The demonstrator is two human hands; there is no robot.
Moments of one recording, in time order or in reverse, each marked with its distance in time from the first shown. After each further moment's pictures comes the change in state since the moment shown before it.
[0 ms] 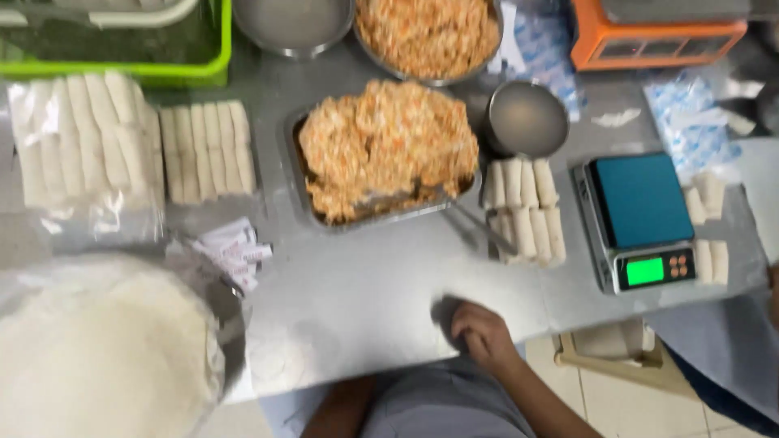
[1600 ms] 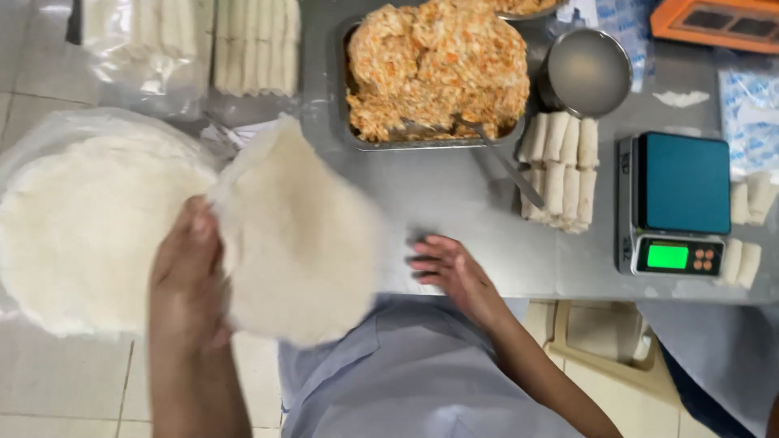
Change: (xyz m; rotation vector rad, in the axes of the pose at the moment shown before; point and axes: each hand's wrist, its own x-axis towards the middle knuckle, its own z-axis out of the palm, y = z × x) left_hand -0.303 0.236 -0.190 -1.057 1.042 0.400; right_hand -0.003 -0.020 0.034 1.004 -0.178 0.516
